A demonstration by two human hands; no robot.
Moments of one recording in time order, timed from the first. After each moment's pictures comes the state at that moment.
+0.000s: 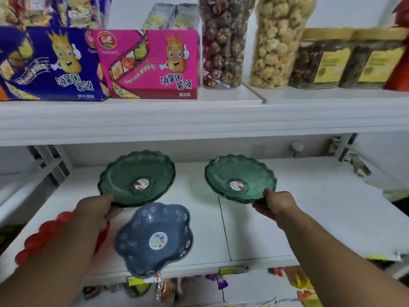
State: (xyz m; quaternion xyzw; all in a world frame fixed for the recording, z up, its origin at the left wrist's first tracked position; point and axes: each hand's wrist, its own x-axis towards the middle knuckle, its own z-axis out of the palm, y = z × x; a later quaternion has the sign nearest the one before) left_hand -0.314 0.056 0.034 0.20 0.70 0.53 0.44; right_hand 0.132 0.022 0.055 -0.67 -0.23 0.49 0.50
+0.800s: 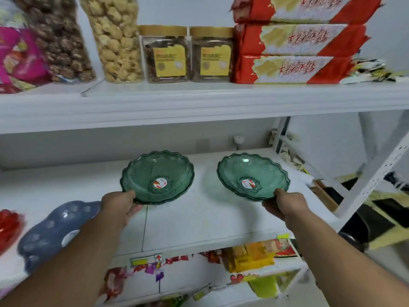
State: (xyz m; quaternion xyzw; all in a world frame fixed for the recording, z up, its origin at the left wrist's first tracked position) left_hand 0.016 0.010 0.053 0.23 0.69 0.48 0.49; right_hand 0.410 -0.066 0.060 -0.69 -0.17 0.43 0.55
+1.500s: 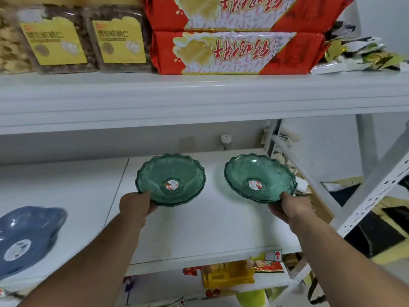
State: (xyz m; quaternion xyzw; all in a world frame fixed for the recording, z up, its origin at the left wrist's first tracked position) left_hand 0.187 0.065 0.007 0.22 0.69 0.50 0.47; right_hand 0.563 0.007 0.019 -0.70 -0.14 0.46 0.53
